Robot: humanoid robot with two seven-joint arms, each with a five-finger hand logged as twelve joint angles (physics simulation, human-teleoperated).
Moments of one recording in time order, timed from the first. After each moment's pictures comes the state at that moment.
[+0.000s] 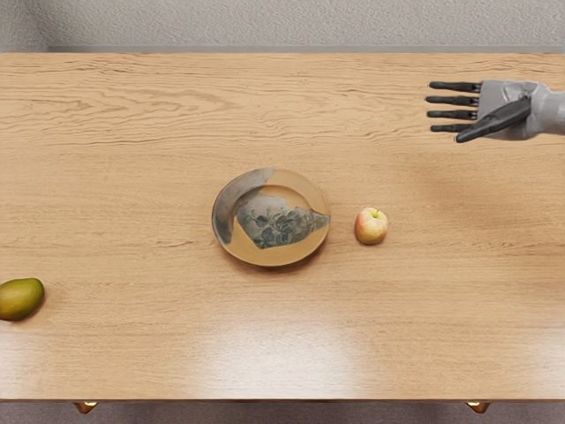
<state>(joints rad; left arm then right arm) -0.05 0.00 0.31 -0.14 0.10 -0.06 0.07 1.12 -0.76 0.33 0.81 0.26 0.61 -0.48</state>
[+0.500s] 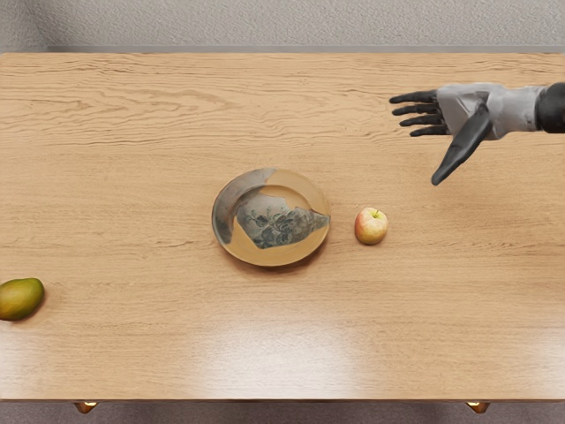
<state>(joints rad) -0.05 0.00 0.31 -0.14 0.10 -0.06 0.07 1.12 -0.77 0.44 1.12 -0.42 0.61 -0.34</state>
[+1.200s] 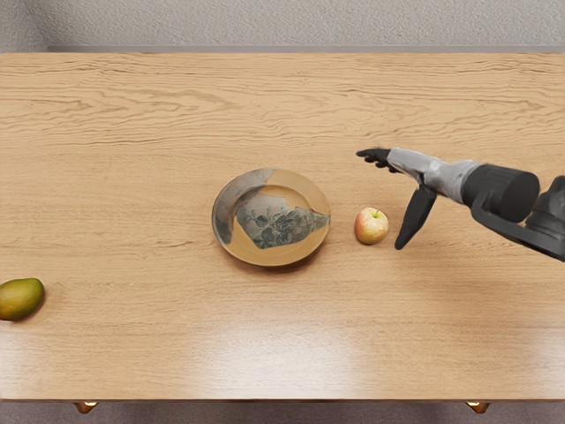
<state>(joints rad) -0.05 0.00 0.31 -0.14 0.10 -0.06 0.07 0.99 -0.78 0.28 1.62 -0.89 -0.02 -0.38</state>
